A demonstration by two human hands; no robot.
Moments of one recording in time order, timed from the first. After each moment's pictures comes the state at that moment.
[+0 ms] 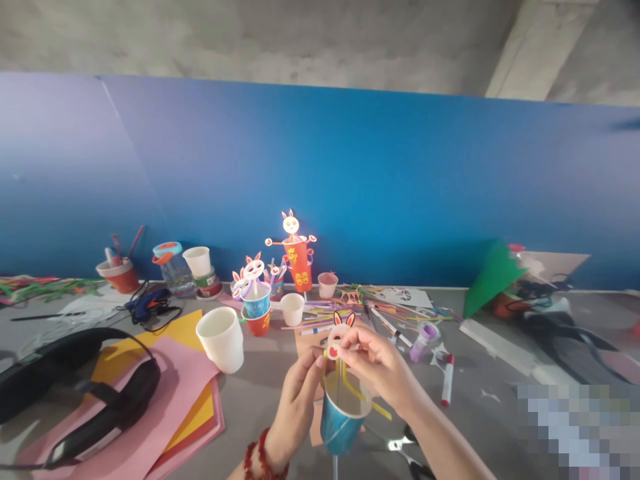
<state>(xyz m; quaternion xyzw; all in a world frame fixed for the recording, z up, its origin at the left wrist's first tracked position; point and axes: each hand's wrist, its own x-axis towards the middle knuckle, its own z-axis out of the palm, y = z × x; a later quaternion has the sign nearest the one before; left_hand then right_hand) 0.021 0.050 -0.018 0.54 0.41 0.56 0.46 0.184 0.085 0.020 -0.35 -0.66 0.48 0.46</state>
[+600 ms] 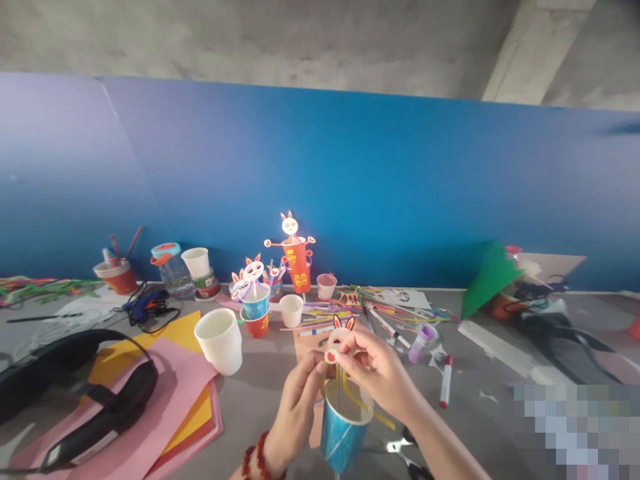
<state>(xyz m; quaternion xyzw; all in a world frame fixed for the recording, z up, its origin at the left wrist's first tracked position) 0.019 0.048 -0.019 0.58 0.41 0.55 0.44 0.184 0.084 0.010 -0.37 -0.71 0.40 0.45</state>
